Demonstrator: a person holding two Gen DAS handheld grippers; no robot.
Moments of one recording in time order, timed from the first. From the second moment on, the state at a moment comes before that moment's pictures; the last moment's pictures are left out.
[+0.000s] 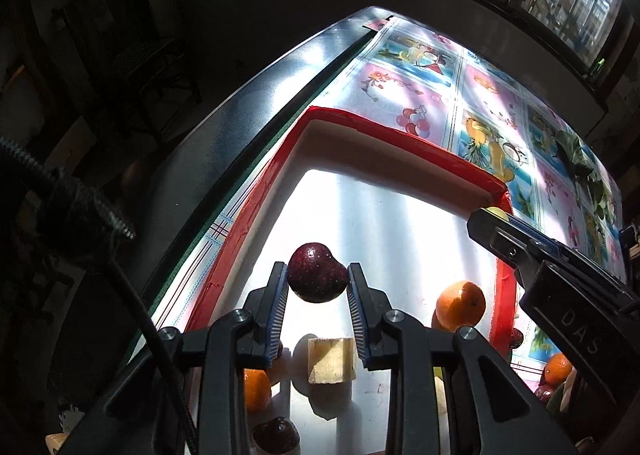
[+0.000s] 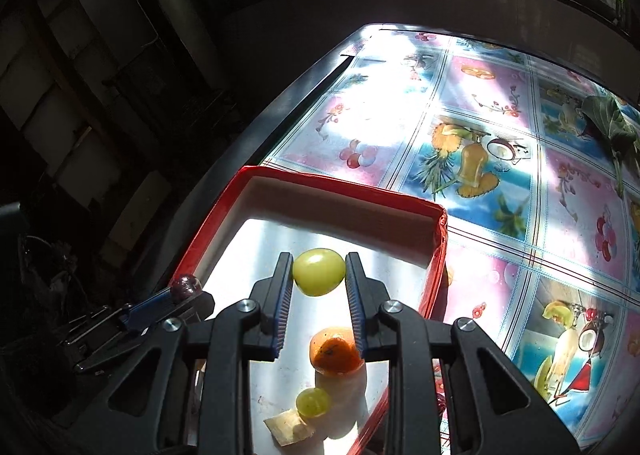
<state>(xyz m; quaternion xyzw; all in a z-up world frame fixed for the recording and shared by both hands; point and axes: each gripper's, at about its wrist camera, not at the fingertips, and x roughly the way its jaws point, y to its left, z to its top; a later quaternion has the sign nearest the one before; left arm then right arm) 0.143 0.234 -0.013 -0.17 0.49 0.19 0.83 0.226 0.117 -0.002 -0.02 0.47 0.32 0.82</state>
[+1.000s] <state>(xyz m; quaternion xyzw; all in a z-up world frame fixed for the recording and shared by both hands) 0.120 0.216 -0.014 -0.16 0.50 0.19 0.83 0.220 0.088 -0.012 -0.01 0.49 0.30 0.82</state>
